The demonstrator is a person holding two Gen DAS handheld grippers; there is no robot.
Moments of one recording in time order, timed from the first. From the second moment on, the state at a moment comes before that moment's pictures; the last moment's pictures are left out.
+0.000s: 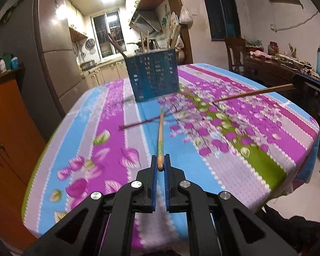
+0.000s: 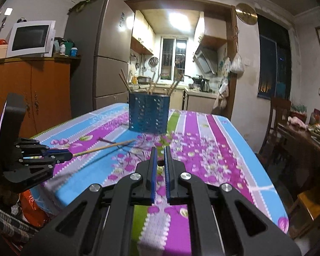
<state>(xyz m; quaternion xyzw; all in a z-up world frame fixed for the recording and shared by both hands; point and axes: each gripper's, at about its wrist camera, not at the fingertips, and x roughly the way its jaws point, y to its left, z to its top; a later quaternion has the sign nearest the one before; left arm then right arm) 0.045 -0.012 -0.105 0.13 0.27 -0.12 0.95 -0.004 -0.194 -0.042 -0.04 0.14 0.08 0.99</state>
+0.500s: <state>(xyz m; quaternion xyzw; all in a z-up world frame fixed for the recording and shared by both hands) 0.065 -0.014 -0.070 0.14 0.23 -0.10 0.96 0.028 -0.182 0.009 -0.04 0.09 0.11 0.99</state>
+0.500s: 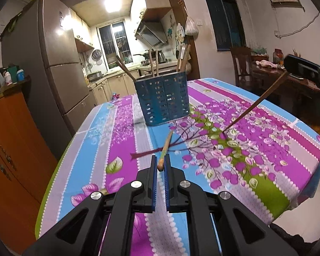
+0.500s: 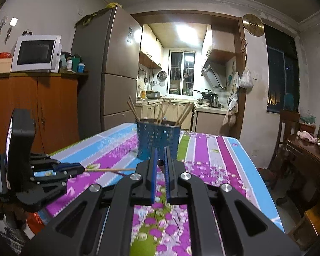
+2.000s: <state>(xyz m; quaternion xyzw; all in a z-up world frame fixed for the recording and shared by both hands) 0.130 0.009 0.061 0.06 0.14 -0.17 0.97 0.142 -0.195 0.087 0.04 0.10 0.18 0.98</state>
